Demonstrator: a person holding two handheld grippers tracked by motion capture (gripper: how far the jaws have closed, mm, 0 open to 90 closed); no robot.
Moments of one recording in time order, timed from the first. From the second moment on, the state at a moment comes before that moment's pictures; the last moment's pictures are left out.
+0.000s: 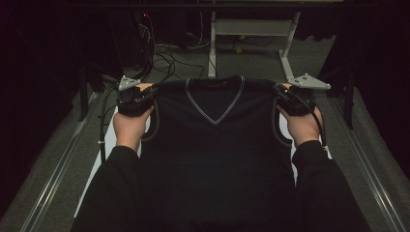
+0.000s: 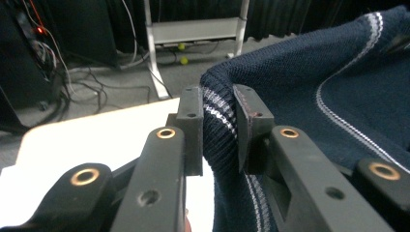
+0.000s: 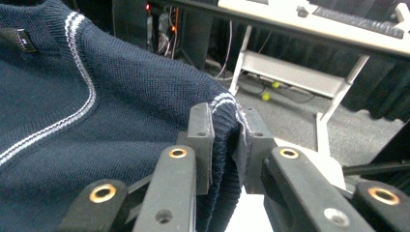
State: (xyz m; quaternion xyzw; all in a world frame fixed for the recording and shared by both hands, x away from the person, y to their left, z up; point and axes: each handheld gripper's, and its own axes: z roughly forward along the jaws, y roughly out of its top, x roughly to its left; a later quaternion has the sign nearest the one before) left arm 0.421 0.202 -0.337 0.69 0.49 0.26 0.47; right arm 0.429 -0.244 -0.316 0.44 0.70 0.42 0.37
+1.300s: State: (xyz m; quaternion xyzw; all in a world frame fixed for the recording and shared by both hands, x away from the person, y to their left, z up) left arm 0.256 0.218 -0.441 0.74 0.43 0.16 0.49; right arm 0.263 -0.276 -0.434 0.38 0.74 0.46 0.29
